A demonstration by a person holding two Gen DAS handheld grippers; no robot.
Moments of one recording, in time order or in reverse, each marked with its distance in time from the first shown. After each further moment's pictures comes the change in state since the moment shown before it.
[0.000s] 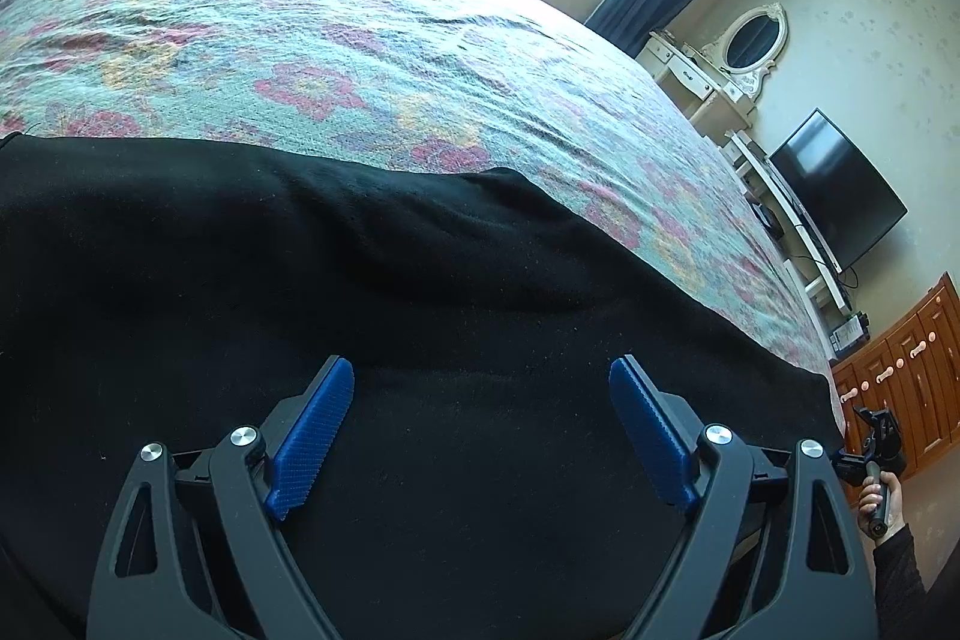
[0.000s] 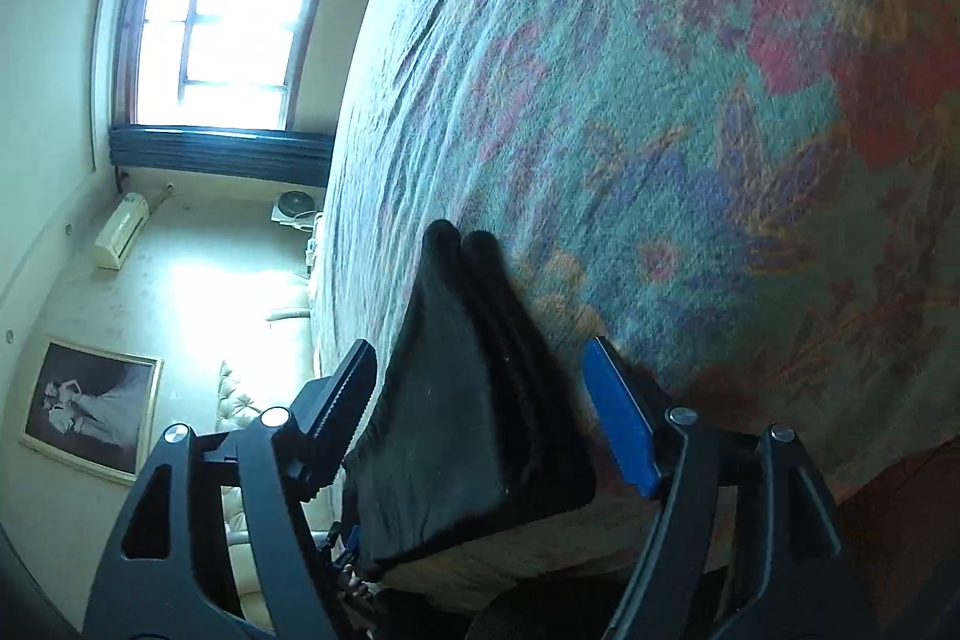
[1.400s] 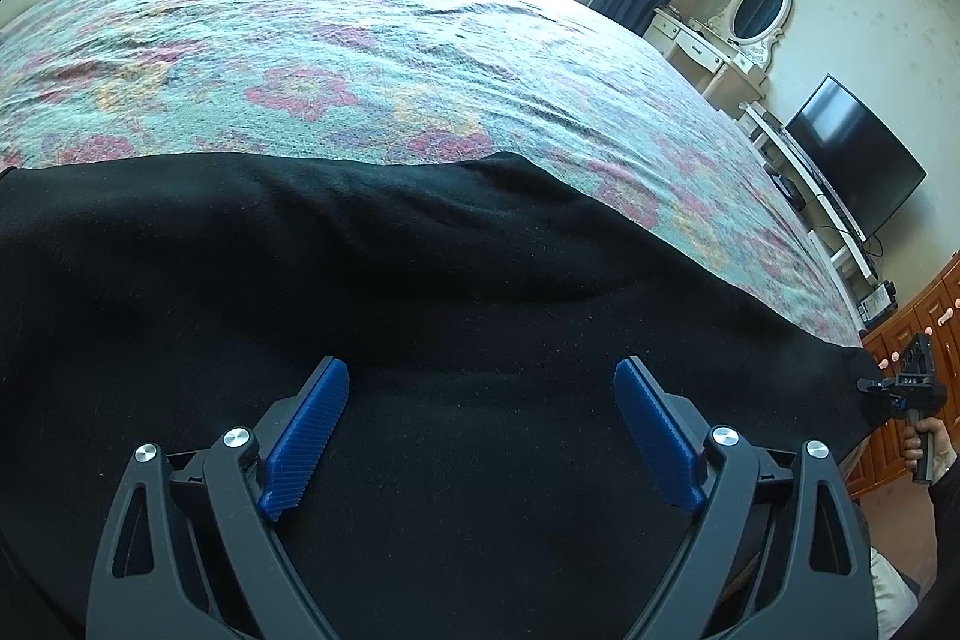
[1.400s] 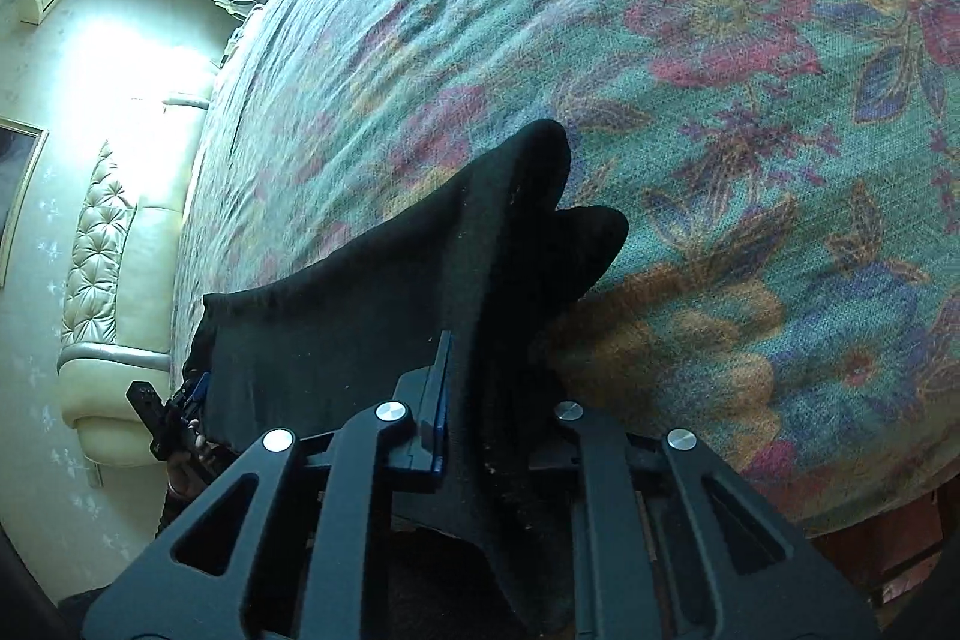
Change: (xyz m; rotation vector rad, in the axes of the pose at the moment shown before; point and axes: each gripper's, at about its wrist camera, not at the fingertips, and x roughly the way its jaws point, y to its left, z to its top) left arm 0.009 -0.012 -0.003 0.069 0.025 0.070; right arm 0.076 0.109 -0.006 -0.389 0.335 -0.329
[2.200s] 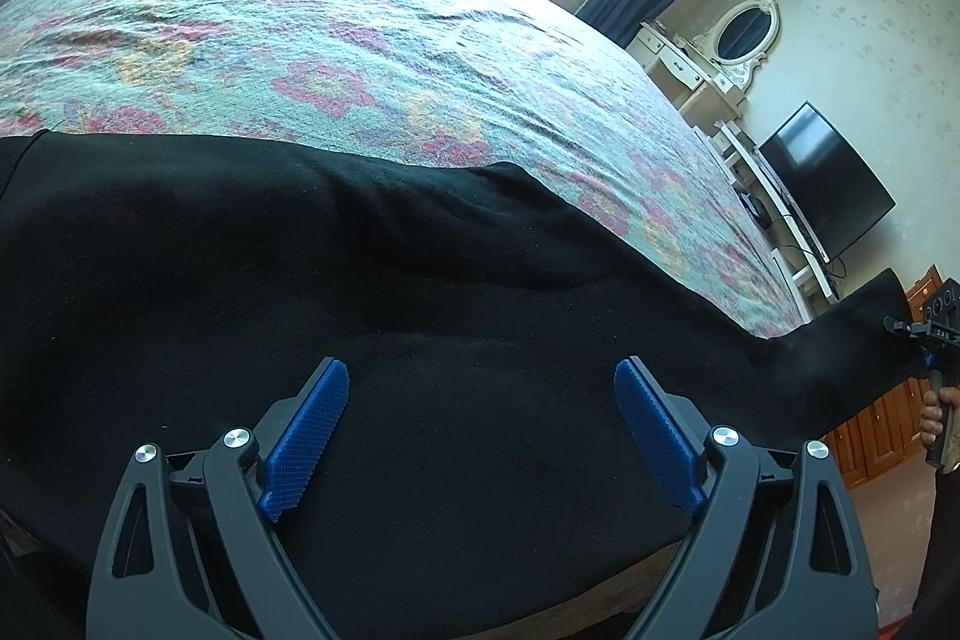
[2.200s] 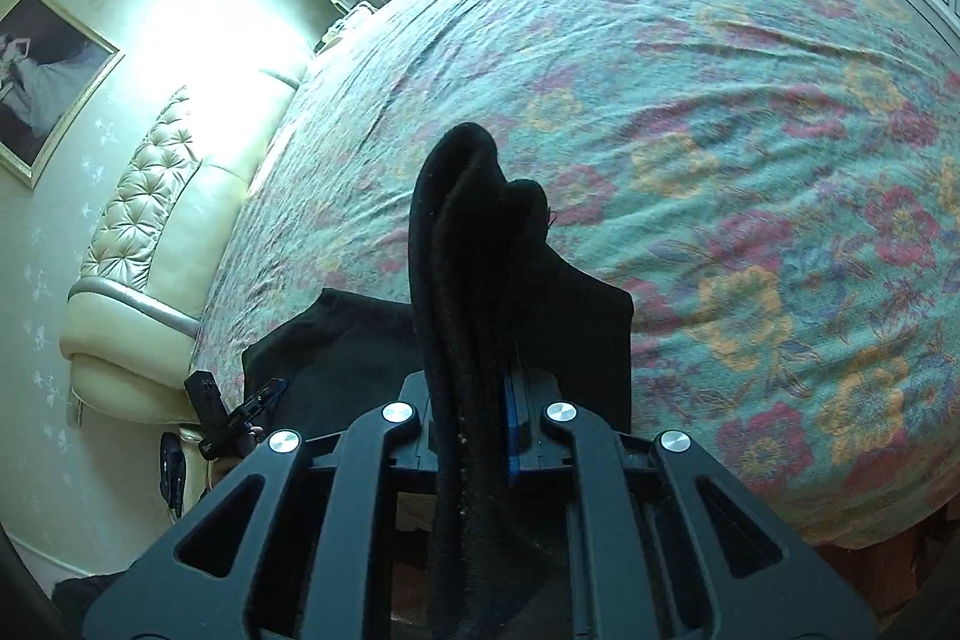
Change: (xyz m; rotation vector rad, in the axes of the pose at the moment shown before) left arm -0.035 0.024 -0.004 -0.062 0.003 -0.096; right arm -0.043 0.217 -0.018 -0.260 -0.114 0.054
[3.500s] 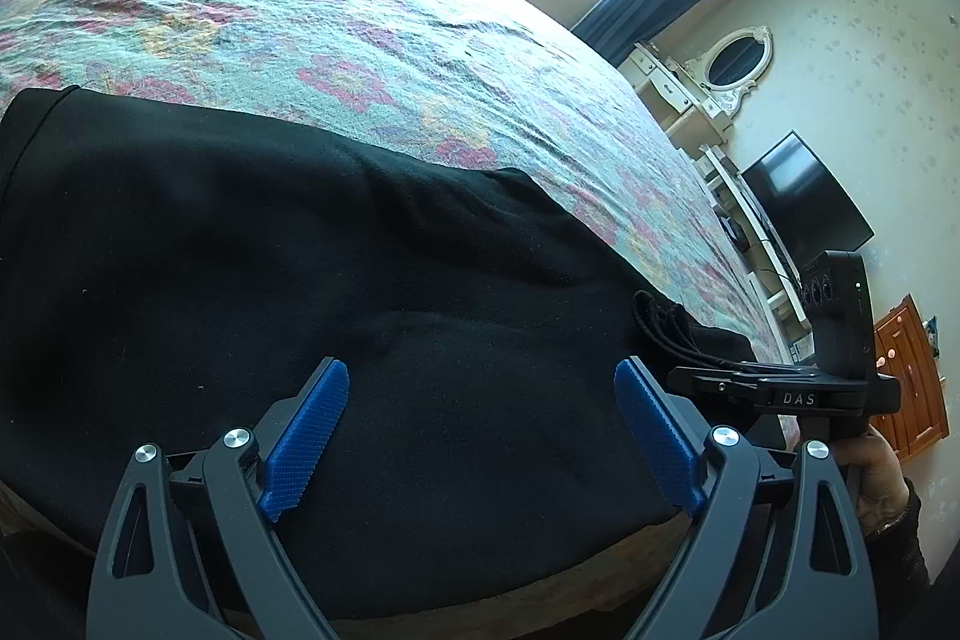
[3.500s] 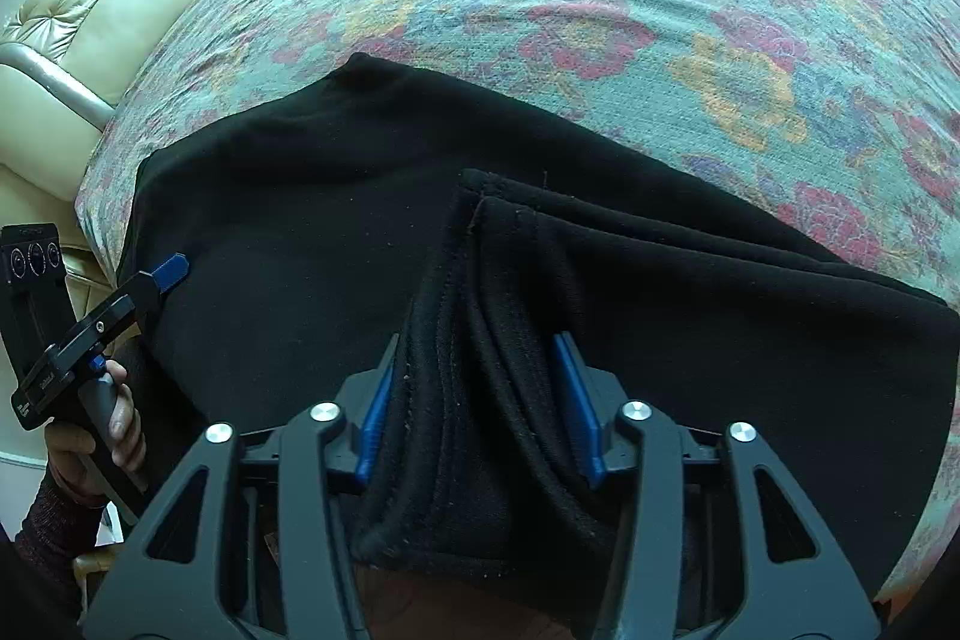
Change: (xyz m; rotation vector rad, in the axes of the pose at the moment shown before) left arm -0.013 0.022 -0.005 -0.064 -0.019 -0.072; right arm 0.287 0.171 -0.089 -0.337 0.336 -0.210
